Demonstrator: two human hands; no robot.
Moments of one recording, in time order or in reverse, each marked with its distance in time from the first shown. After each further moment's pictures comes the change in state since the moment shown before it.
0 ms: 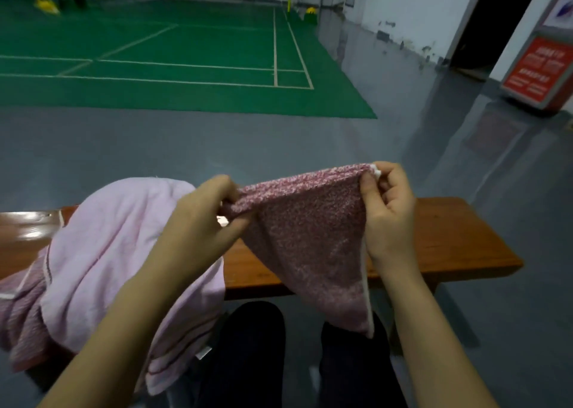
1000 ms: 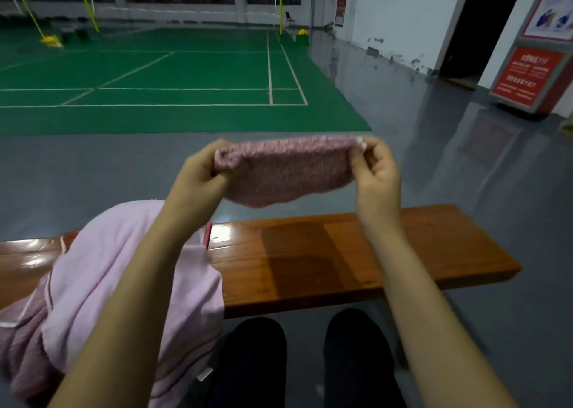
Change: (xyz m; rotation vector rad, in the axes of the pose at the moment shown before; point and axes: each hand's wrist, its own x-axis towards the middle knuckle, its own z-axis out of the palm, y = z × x) left_hand 0.072 -0.008 -0.003 -0.317 0.011 -0.018; right_hand 0.051 -0.008 0.008 0.180 0.022 -0.012
